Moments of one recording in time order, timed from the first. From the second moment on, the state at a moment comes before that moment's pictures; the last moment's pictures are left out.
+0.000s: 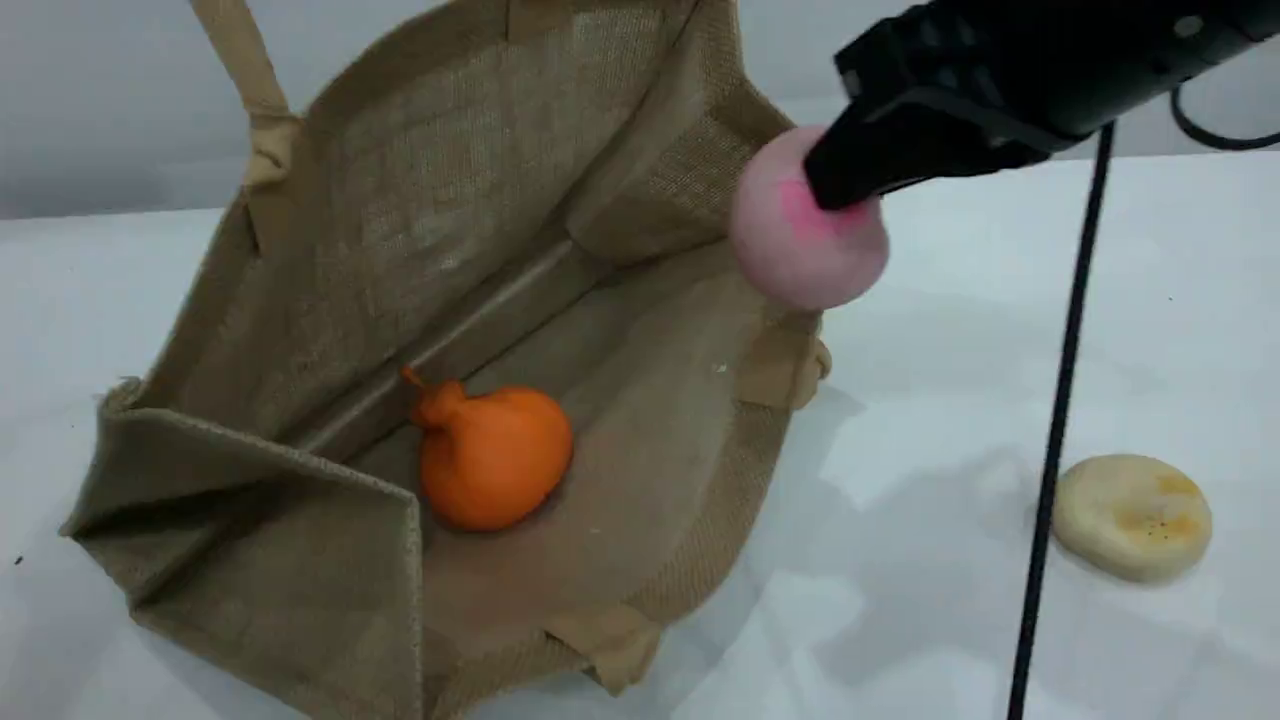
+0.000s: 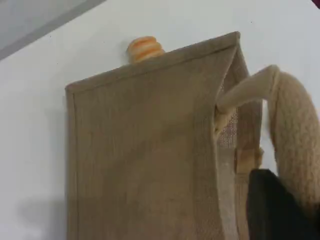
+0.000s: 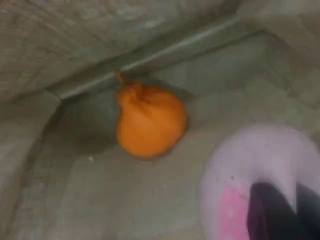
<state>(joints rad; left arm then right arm) -0.14 1.70 -1.78 -0.61 1.22 0.60 0.40 1.55 -0.80 1.26 0.33 -1.17</state>
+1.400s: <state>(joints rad) -0.14 1.70 -1.78 -0.63 1.22 0.60 0.52 2.05 -1.16 1.72 0.62 -1.57</state>
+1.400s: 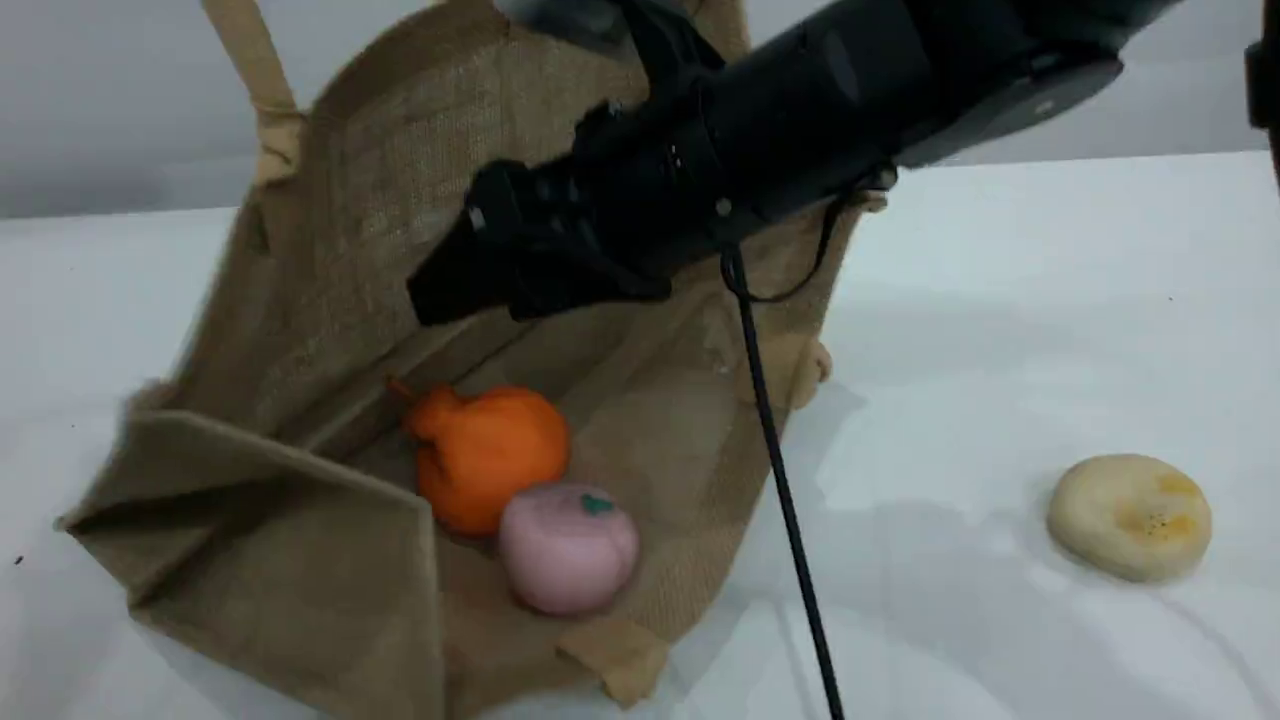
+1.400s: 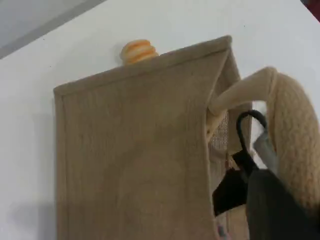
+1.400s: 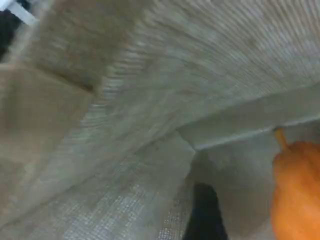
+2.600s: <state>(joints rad) -0.25 1.76 -1.19 -0.64 0.77 0.72 0.28 1.09 -1.16 0.47 0.97 -0.50</state>
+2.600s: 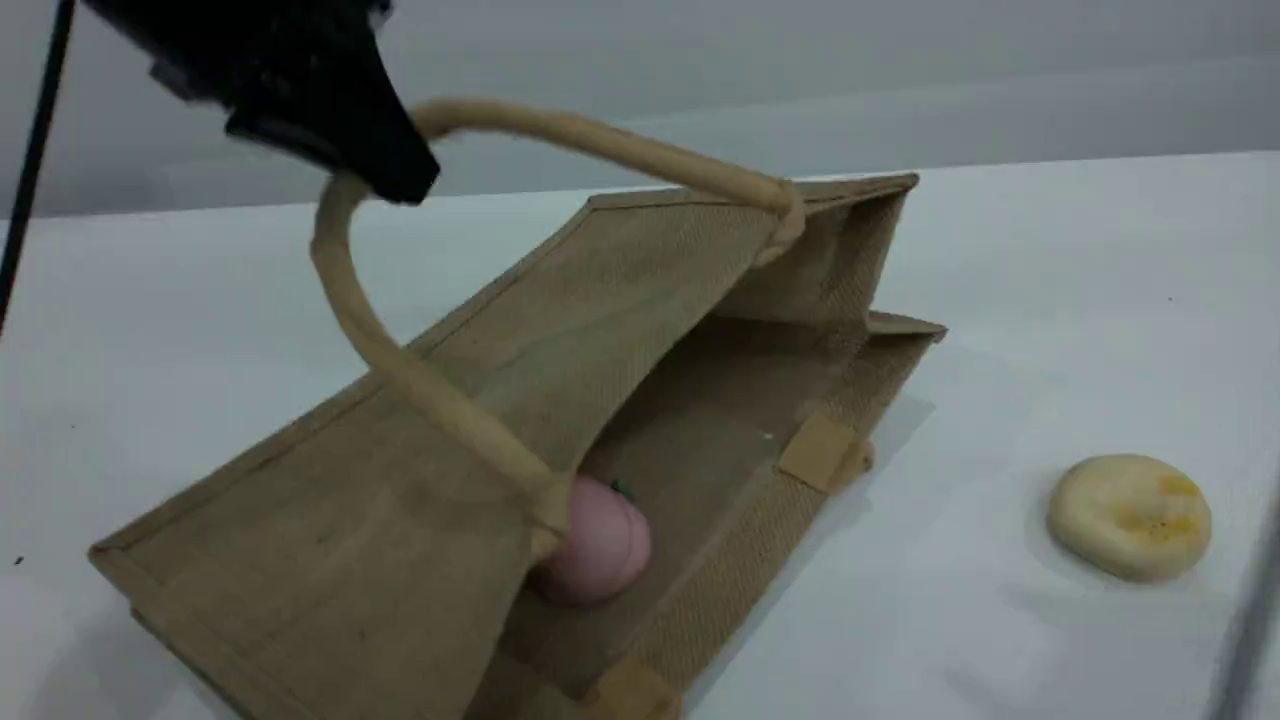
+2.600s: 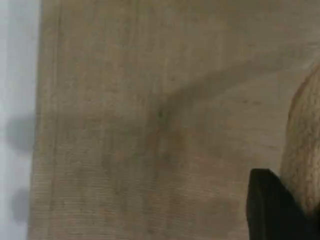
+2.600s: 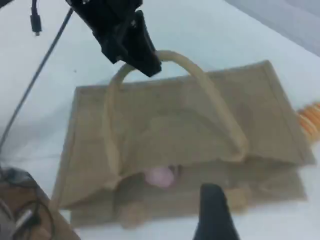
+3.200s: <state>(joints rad) -0.25 1.84 -1.16 -0.78 0.73 0.85 0.28 0.65 -1.16 0.12 1.23 -0.15</state>
